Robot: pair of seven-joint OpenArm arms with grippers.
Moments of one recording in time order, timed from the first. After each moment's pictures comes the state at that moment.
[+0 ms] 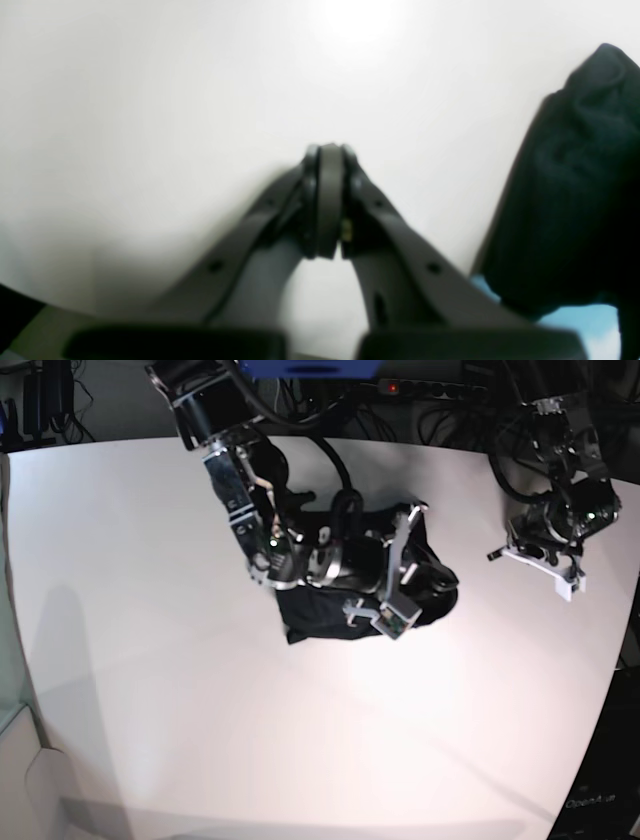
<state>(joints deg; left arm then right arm) 6.0 -11.0 -22.8 94.8 -24.6 1.5 66.1 5.7 -7.0 -23.5 86.1 22.8 39.6 -37.8</state>
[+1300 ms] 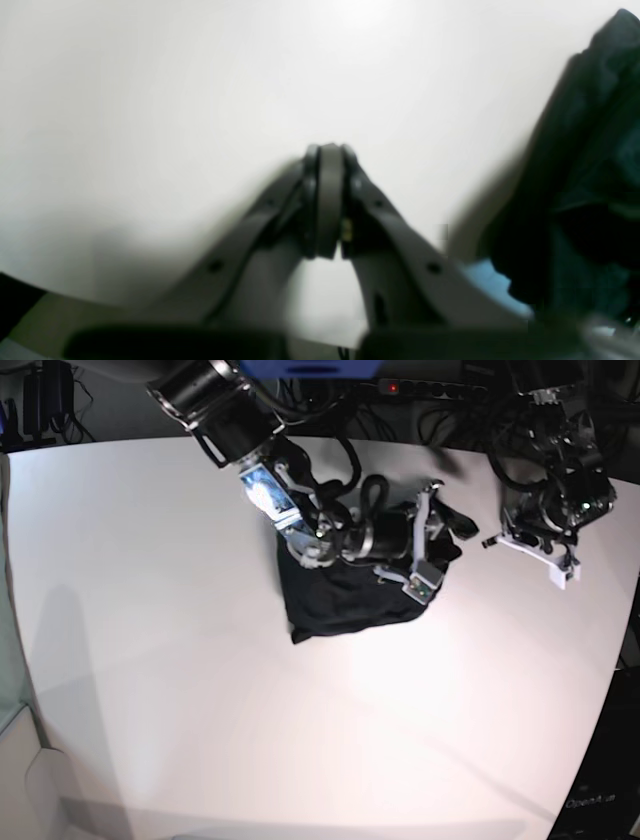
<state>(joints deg) 8.3 -10.7 -22.4 94.8 -24.6 1.4 65.9 10.8 -8.1 -33.5 62.8 22.5 39.5 -26.0</state>
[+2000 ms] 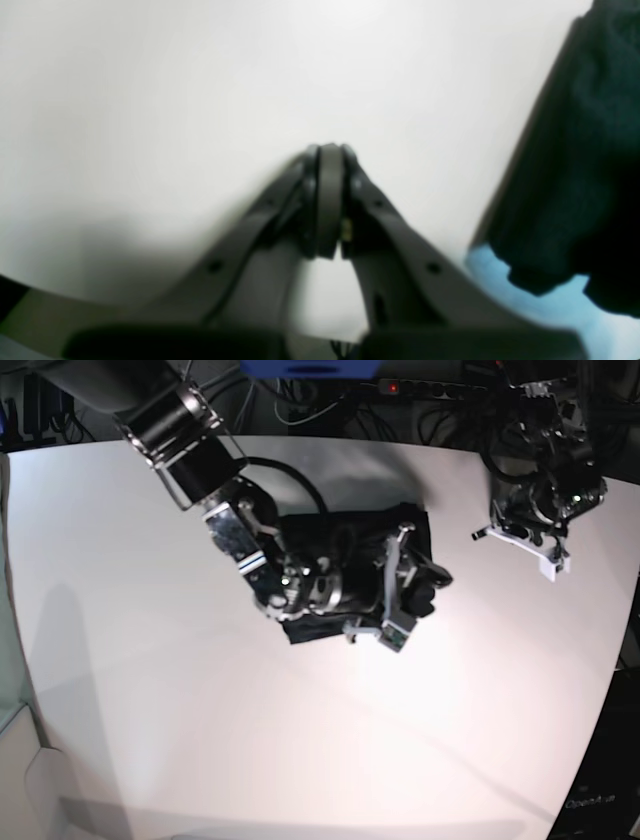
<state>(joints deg) 9.7 -9.1 -20.8 95.0 -24.6 1.4 65.4 18.9 -0.2 -34.0 68.5 22.7 39.7 -26.5</state>
